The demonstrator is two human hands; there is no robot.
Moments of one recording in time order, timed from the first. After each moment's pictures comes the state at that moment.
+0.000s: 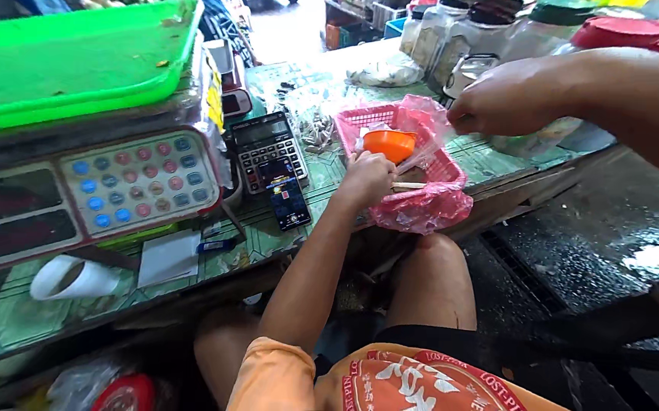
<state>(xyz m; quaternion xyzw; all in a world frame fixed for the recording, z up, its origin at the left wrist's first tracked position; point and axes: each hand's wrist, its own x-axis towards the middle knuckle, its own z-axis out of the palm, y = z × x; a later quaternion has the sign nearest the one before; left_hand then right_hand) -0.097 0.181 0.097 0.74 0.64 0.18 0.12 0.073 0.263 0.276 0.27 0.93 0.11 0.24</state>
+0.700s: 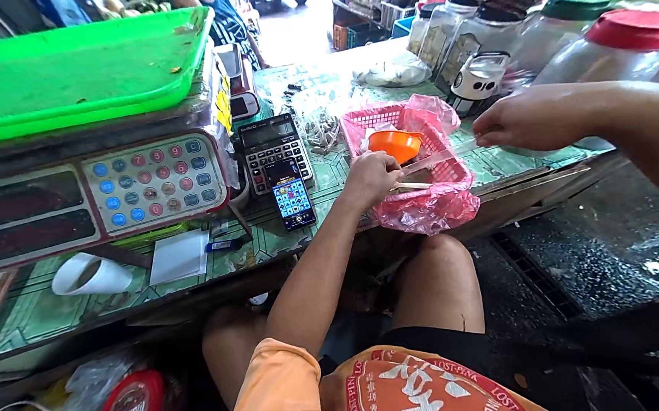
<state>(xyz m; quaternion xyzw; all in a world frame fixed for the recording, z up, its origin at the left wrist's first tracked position) -0.101 0.181 0.089 0.69 0.63 0.33 0.15 0.123 0.294 0.240 0.29 0.94 0.03 0.17</state>
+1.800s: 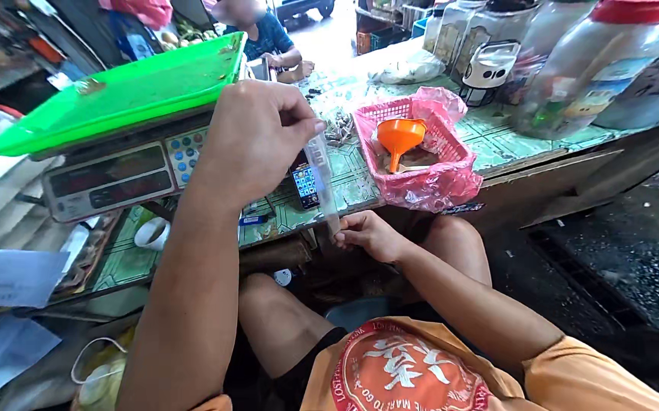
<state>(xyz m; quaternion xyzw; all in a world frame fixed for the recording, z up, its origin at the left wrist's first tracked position) -0.121 -0.046 0.290 0.65 0.69 0.30 -0.10 0.031 0.080 0.042 0.05 0.69 -0.70 -0.17</state>
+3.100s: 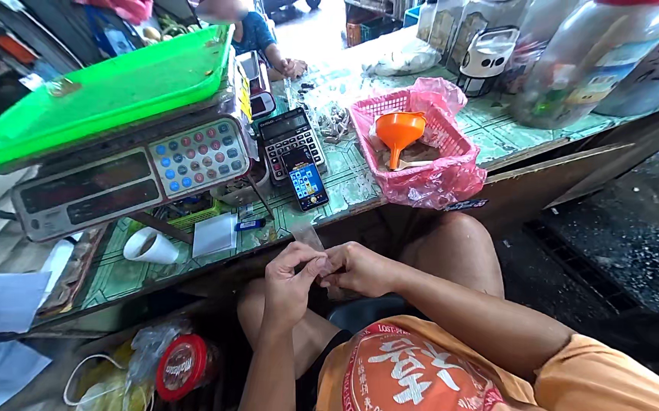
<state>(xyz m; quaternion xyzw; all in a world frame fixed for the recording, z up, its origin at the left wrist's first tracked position) -0.113 -0.107 0.048 0.50 0.53 0.66 0.18 0.018 0.044 0.023 -0.05 0.86 -0.49 -0.12</state>
